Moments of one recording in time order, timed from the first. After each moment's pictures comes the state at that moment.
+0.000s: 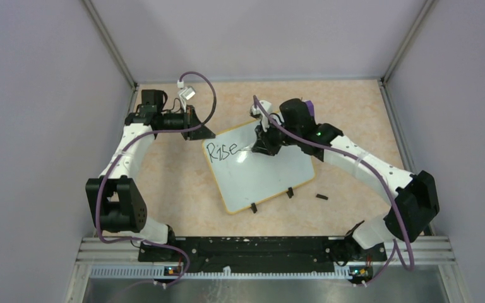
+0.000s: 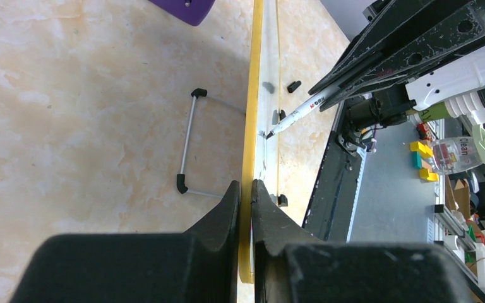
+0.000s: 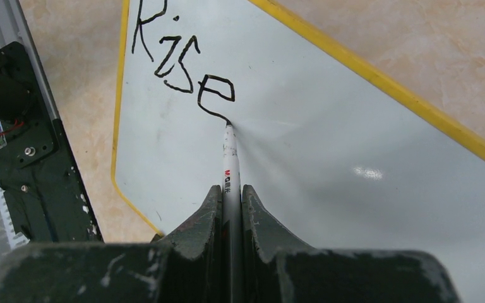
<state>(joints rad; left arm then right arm) 0.00 1.50 1.27 -0.66 1.19 0.18 0.71 1.45 1.25 -0.38 -0.41 -0.12</state>
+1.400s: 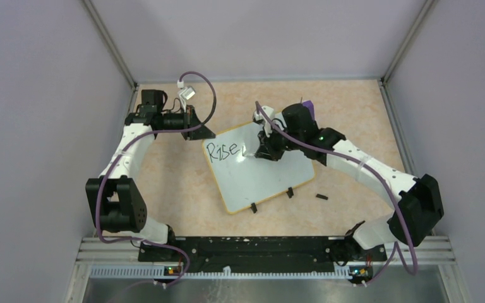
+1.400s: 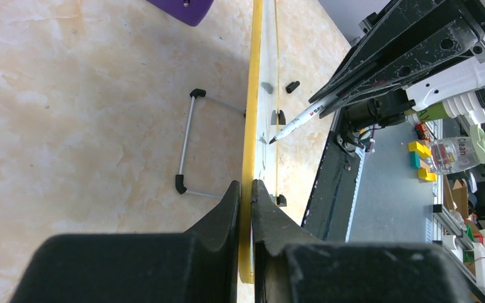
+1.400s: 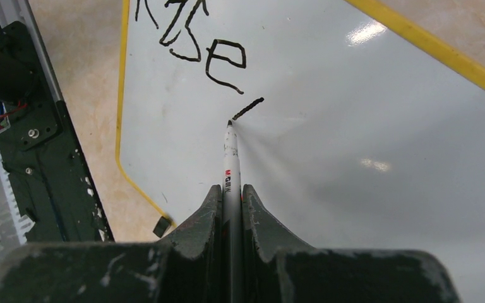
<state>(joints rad) 0.00 1.50 1.27 -0.66 1.19 0.18 0.71 1.42 1.19 -0.39 -0.42 -0.13</state>
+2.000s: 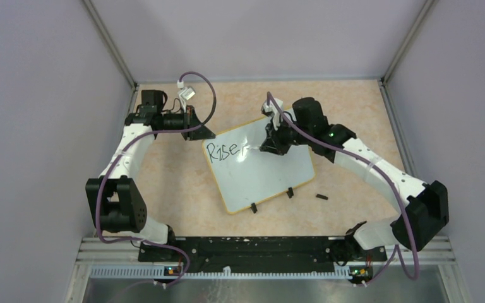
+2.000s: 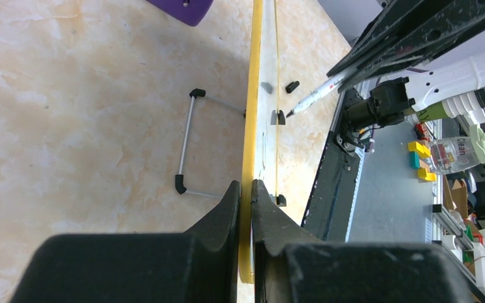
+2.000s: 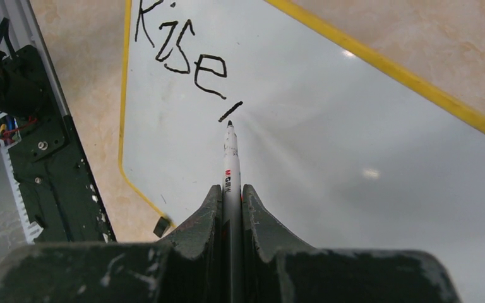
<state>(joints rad) 0.00 1.50 1.26 -0.66 1.19 0.18 0.66 1.37 1.20 -0.42 -0.46 -0.11</state>
